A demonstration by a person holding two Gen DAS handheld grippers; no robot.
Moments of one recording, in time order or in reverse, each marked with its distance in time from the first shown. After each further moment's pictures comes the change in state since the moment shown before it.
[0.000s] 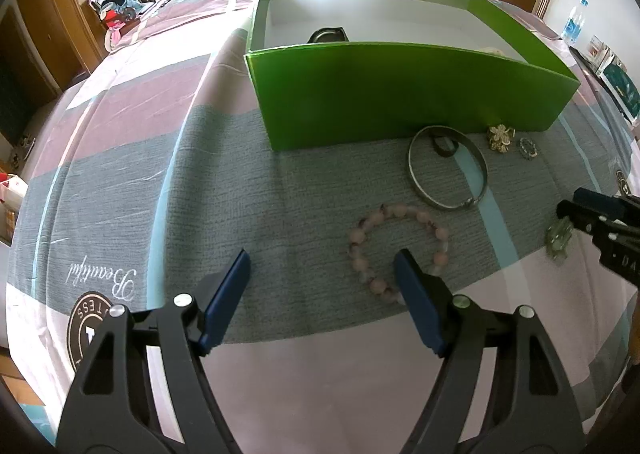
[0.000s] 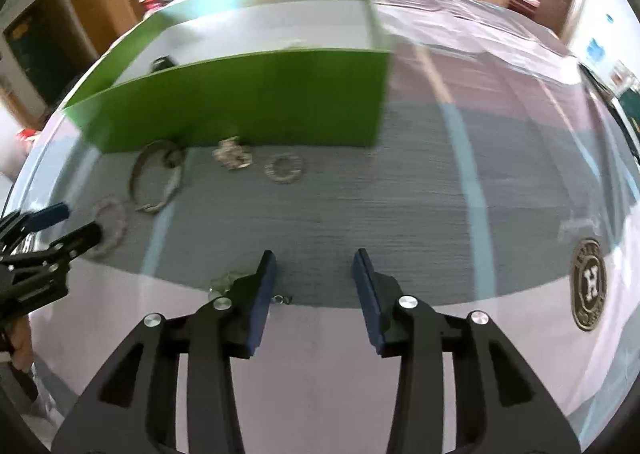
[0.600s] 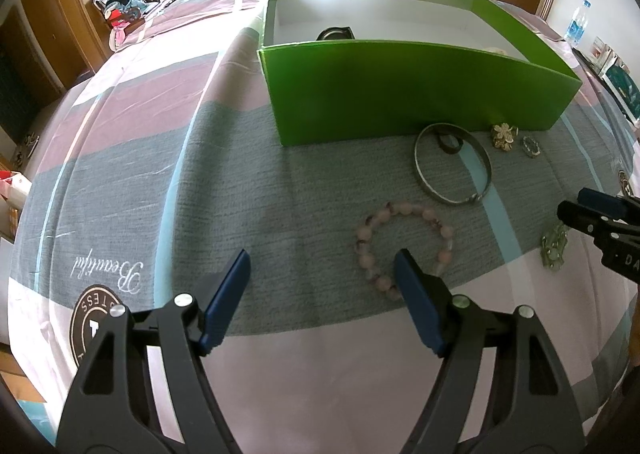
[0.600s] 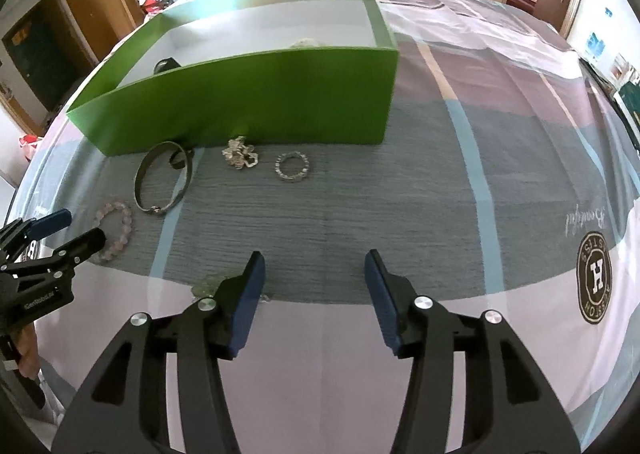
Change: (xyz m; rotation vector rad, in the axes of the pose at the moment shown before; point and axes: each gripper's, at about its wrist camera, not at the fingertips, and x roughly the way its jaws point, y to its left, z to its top) left arm -0.002 0.000 -0.002 -0.008 -0.004 0.013; right arm -0.001 -0.005 0.000 0.048 0.001 -0.004
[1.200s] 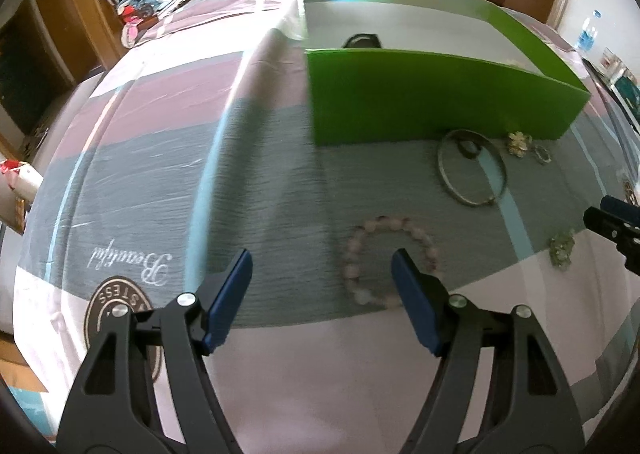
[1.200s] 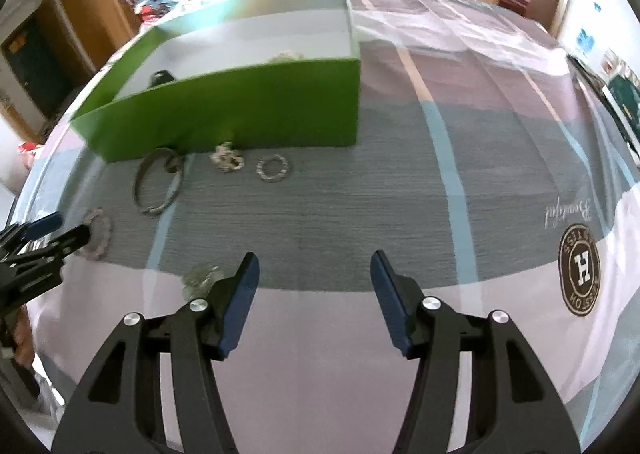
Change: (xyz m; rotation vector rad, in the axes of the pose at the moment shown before) left arm -0.009 0.010 -0.005 -0.030 -0.008 0.025; right arm -0.023 -0.005 -0.009 -0.025 -0.041 0.020
